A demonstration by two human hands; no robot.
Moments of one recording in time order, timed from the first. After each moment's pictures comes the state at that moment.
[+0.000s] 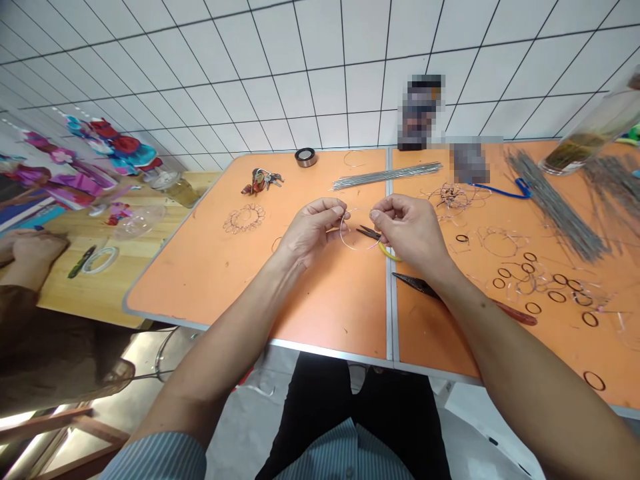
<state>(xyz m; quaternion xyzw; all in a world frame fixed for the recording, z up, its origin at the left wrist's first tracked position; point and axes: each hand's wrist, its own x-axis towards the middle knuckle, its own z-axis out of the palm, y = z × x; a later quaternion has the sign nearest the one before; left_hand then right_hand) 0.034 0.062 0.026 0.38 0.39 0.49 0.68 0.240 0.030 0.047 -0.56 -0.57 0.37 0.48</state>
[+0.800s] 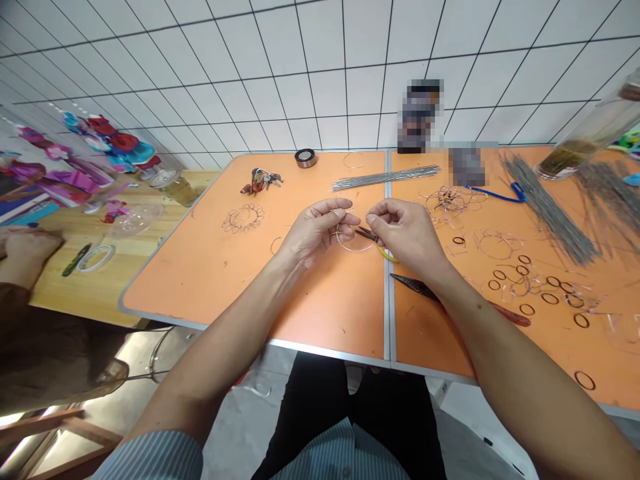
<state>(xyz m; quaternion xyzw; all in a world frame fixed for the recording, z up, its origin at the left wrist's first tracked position) 0.036 0.059 0.025 0.39 0.36 0.47 0.70 0.240 0.029 0.050 -0.57 -0.60 0.36 0.43</state>
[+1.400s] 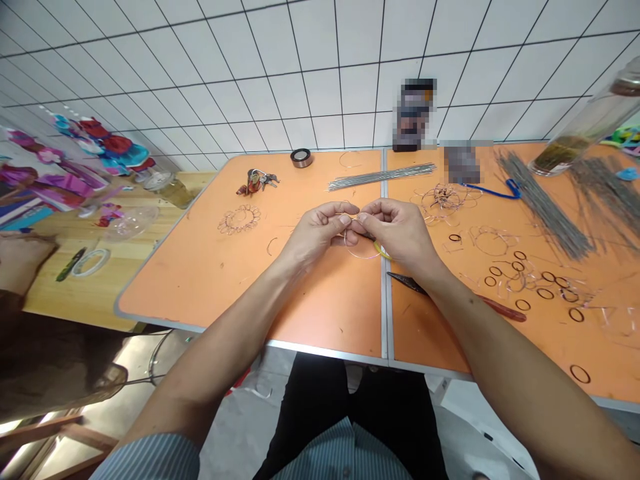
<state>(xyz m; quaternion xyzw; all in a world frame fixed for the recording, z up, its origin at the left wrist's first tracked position) 0.040 0.055 0.019 0.48 0.30 0.45 0.69 0.232 0.024 0.051 -0.54 -0.56 0.40 0.48</state>
